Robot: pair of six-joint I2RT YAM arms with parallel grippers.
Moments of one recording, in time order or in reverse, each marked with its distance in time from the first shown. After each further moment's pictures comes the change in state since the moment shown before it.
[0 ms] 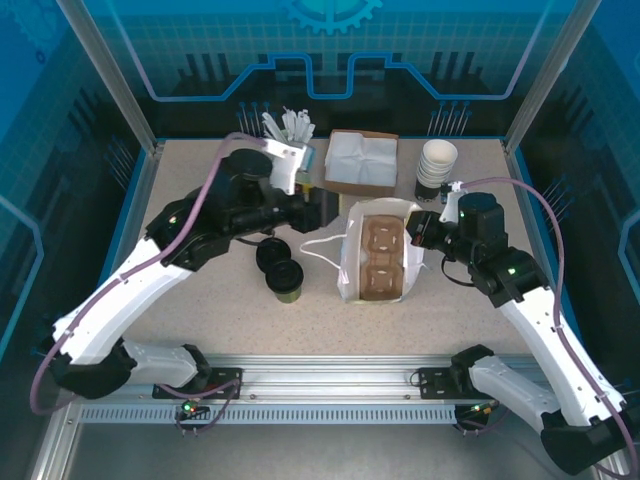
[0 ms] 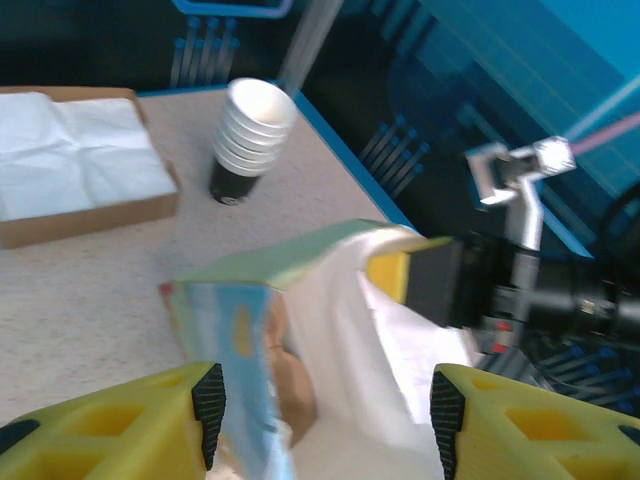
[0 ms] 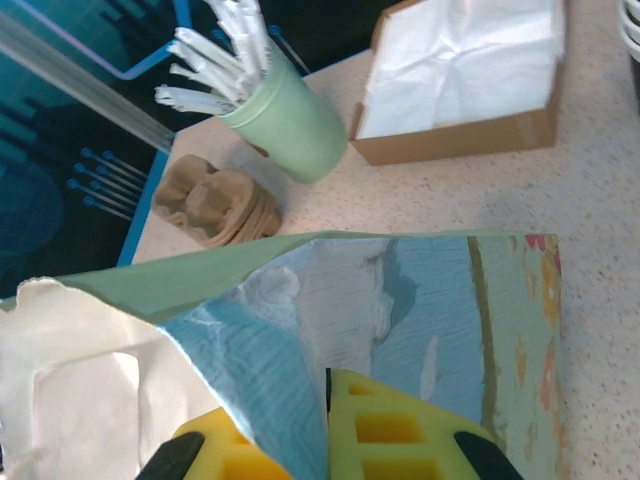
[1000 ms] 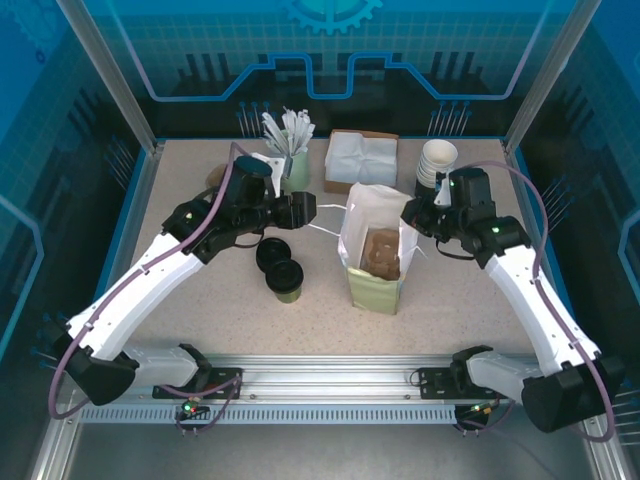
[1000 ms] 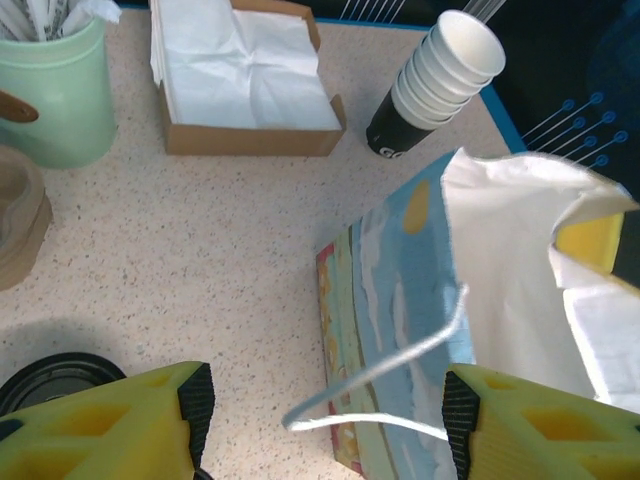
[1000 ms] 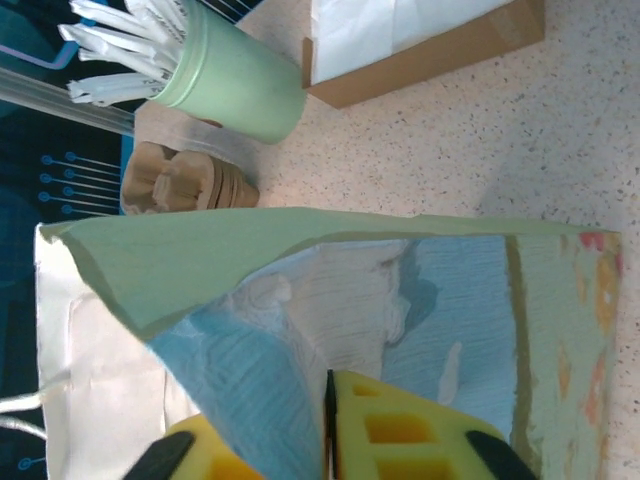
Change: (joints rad) left arm 0.171 0.000 -0.229 0.014 -0.032 -0.028; right arm -0.119 0.259 0.118 -0.085 -0.142 0.132
